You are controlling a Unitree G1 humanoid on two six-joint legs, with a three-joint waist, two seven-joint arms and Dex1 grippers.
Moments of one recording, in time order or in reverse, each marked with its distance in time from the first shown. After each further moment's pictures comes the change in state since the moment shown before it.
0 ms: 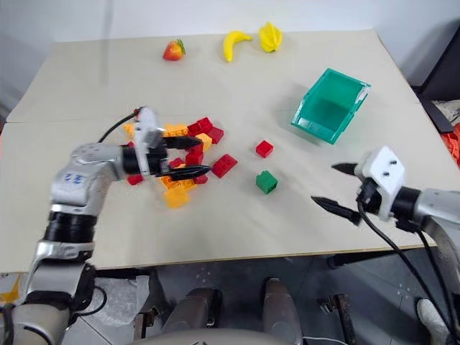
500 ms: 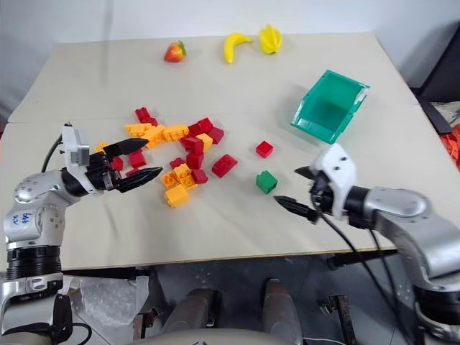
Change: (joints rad) left arm 0.246 0.032 0.214 -0.002 -0.126 -0.292 -0.079; right arm -0.326 0.233 0.346 -0.121 0.046 0.351 -0.315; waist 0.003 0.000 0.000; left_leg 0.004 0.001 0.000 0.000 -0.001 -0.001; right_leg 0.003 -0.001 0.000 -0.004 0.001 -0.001
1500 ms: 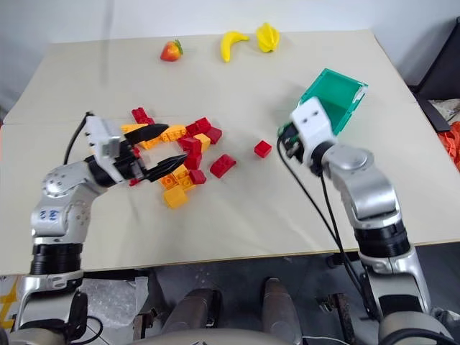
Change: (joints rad) left arm -0.103 -0.109 -0.169 -0.131 0.085 0.009 0.295; right arm -0.401 0.197 0.084 0.401 -0.378 -0.091 -0.293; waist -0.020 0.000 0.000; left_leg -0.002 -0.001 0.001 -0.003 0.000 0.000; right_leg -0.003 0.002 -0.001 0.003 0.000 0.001
